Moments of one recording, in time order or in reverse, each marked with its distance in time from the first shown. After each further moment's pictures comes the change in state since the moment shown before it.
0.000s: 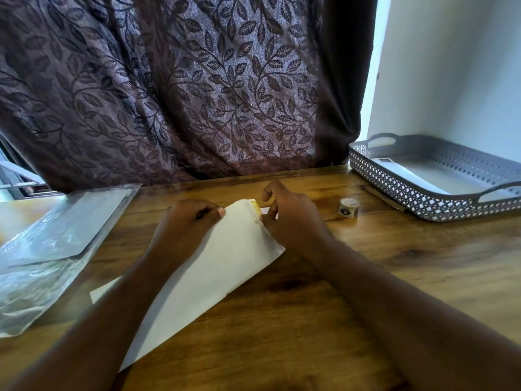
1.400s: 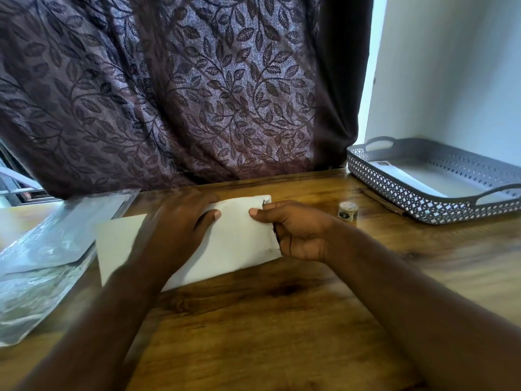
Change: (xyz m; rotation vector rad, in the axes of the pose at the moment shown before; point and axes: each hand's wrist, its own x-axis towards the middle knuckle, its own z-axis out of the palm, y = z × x) left_hand 0.000 0.004 -0.019 0.428 0.045 0.309; right_hand 0.002 -0.011 -0.021 1.290 -0.596 0.608
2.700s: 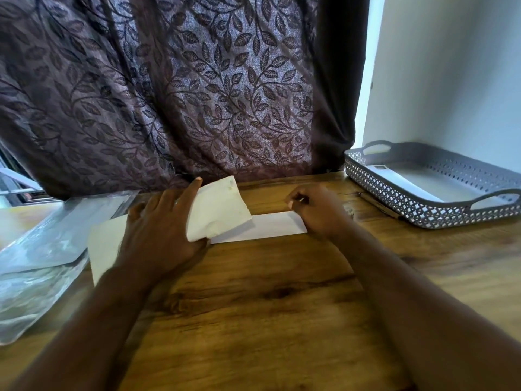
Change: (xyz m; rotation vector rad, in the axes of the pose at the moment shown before) left_hand -0.008 -0.012 0.007 0.271 -0.048 -0.104; right_hand 0.015 -0.011 -0.075 -1.198 0.622 -0.528
